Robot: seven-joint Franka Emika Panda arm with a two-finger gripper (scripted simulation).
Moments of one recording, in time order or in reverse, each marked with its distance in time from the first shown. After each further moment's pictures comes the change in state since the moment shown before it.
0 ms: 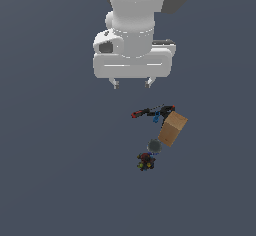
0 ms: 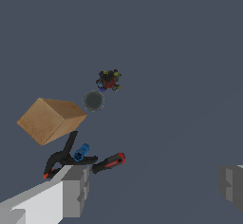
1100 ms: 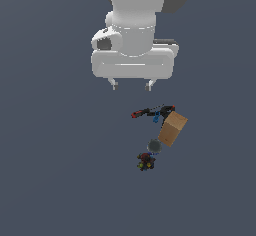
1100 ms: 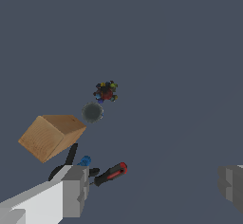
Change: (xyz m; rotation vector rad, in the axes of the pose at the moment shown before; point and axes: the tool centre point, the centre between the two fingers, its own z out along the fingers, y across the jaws) arm 0.015 0.001 -0.007 -0.009 0.048 0.066
